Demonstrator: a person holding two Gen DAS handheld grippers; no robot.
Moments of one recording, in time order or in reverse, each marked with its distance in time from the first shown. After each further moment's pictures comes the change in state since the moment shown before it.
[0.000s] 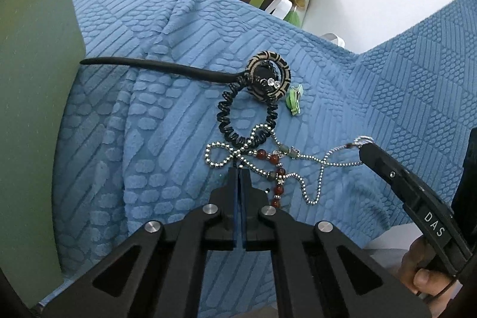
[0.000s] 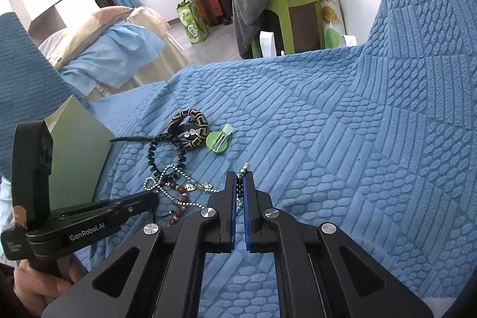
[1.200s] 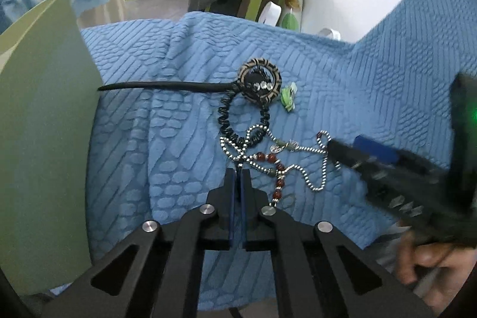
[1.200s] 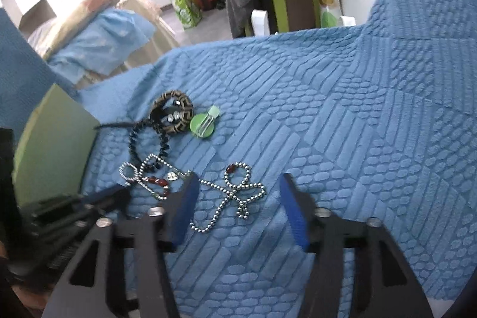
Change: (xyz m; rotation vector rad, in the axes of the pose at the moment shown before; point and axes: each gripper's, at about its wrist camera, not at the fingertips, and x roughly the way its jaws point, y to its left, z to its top) left arm -0.022 -0.017 -0.008 0.109 -0.070 0.093; right arm 0.028 -0.001 -0.004 -0.028 0.101 -0.037
